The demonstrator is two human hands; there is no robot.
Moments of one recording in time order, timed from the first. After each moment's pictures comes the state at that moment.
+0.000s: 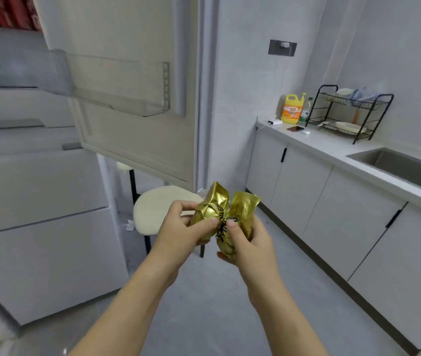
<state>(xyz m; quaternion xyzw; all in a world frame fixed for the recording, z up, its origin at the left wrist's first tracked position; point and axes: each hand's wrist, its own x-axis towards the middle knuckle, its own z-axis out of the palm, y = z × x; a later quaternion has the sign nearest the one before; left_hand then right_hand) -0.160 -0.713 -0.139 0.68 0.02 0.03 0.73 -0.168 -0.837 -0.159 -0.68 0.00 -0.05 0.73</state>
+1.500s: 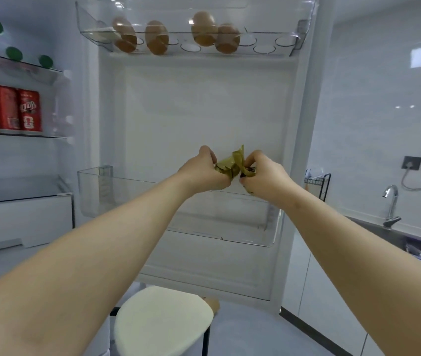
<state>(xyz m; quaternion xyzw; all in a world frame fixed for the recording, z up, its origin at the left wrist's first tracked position) 0.090 -0.490 0.080 0.87 -0.23 0.09 0.43 0.034 -0.628 0.083 -0.92 0.01 -0.25 0.31</state>
